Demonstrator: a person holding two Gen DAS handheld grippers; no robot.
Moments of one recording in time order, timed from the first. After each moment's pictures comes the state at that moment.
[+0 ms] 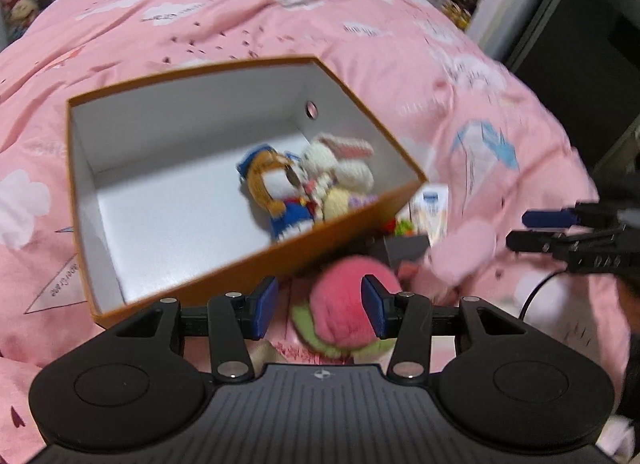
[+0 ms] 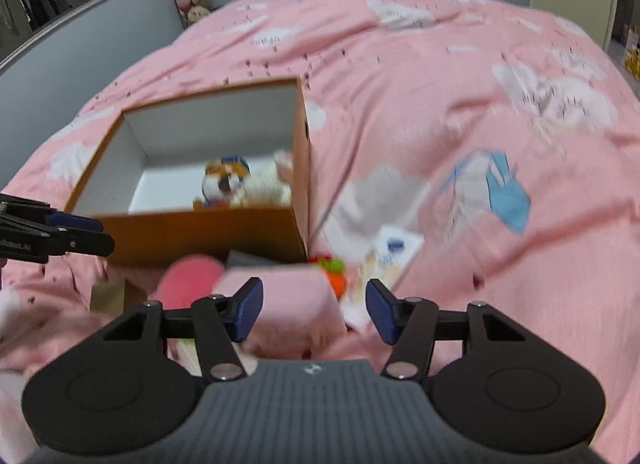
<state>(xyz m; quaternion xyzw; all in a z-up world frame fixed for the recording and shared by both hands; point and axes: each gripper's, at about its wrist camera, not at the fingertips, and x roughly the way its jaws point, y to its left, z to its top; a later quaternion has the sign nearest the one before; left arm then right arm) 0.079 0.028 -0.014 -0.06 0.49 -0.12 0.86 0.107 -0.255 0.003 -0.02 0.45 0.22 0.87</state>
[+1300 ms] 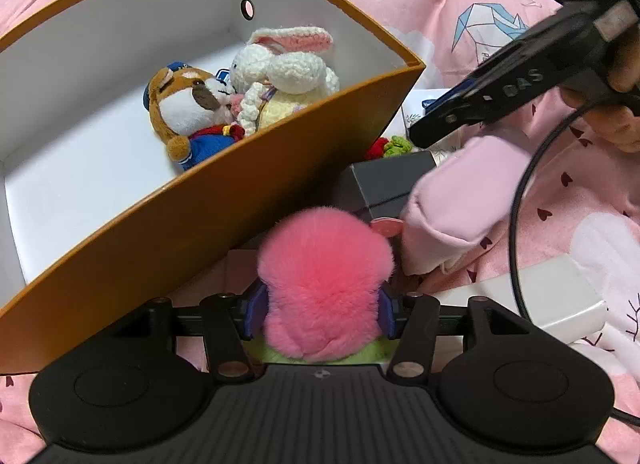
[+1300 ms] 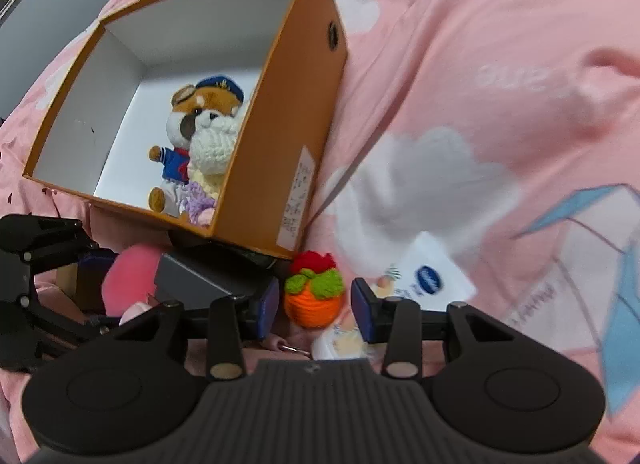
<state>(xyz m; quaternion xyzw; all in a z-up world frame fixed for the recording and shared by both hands) 0.123 -0.037 -0.098 0.00 0.57 -0.13 0.81 0.260 -0.217 -0.082 -0.08 0.60 0.34 0.72</state>
